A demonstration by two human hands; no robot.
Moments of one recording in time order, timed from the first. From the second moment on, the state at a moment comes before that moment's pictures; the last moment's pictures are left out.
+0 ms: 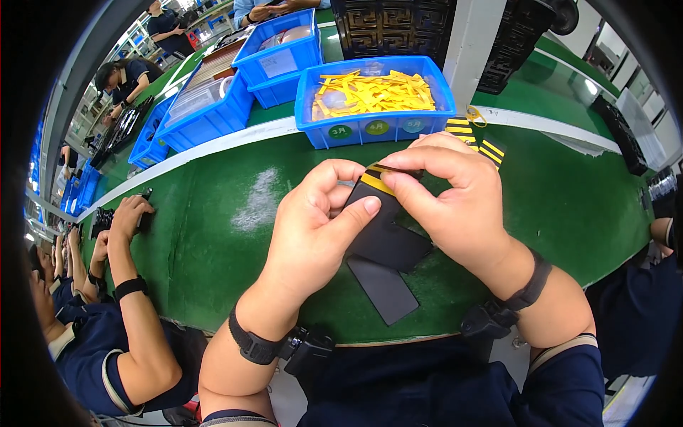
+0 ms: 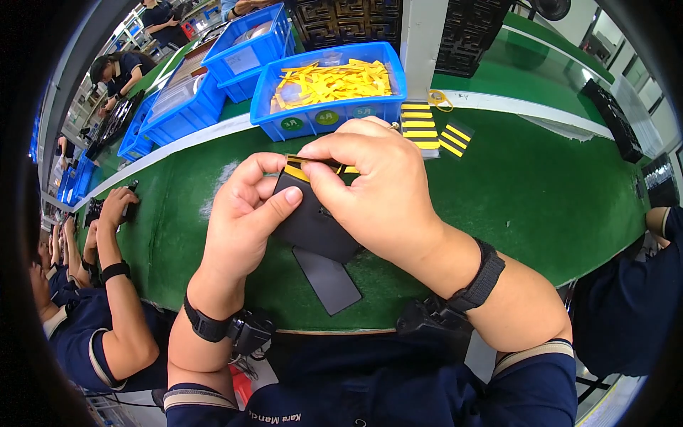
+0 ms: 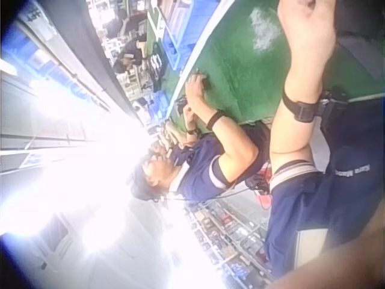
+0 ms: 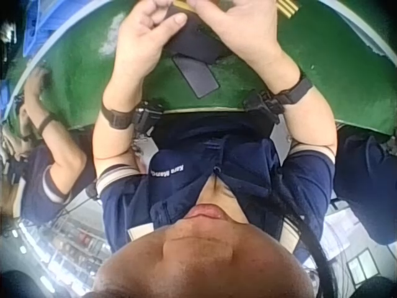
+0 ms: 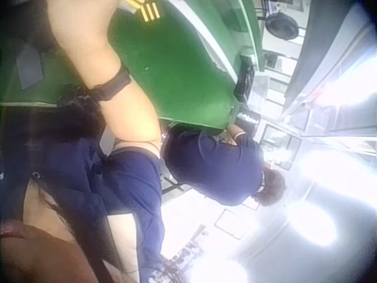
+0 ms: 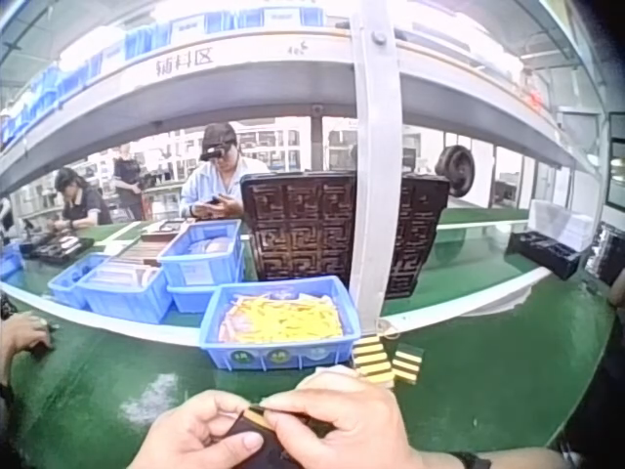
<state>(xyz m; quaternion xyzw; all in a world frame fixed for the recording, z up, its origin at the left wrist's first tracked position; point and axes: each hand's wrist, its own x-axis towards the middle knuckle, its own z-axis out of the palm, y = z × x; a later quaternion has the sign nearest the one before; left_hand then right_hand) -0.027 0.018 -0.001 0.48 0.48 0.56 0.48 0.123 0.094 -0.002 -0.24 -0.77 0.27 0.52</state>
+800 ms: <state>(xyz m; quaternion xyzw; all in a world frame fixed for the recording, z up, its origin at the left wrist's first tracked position) -0.033 0.017 0.000 0.49 0.52 0.54 0.43 0.137 0.110 0.015 -0.19 -0.81 0.04 0.55</state>
